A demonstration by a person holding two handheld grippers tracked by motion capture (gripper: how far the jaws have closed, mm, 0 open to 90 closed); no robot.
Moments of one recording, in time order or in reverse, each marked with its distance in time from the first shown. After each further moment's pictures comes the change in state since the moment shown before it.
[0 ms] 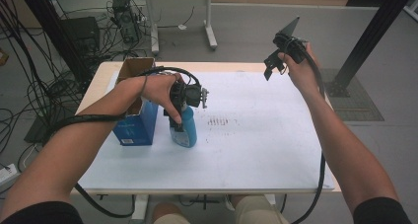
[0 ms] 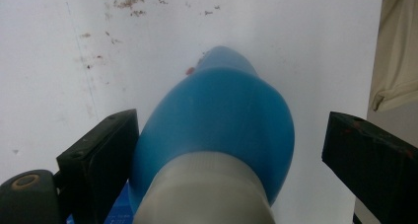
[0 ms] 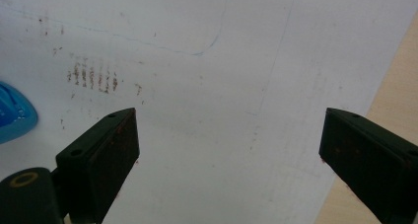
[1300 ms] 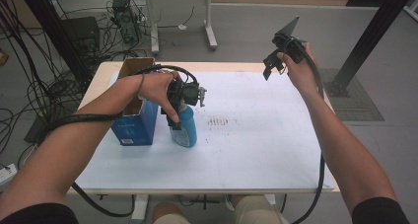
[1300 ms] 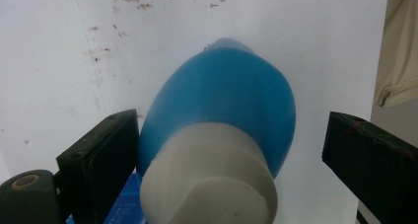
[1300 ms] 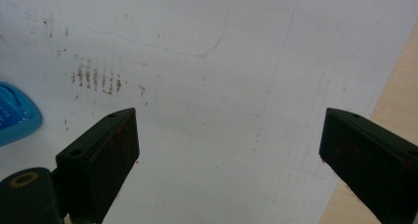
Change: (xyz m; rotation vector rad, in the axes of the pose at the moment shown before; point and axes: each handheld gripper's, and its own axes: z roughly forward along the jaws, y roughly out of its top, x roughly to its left) left arm -0.005 -0.005 -0.005 0.006 0.026 -0.003; right arm 0.001 0.001 0.001 -0.002 0.006 -0.001
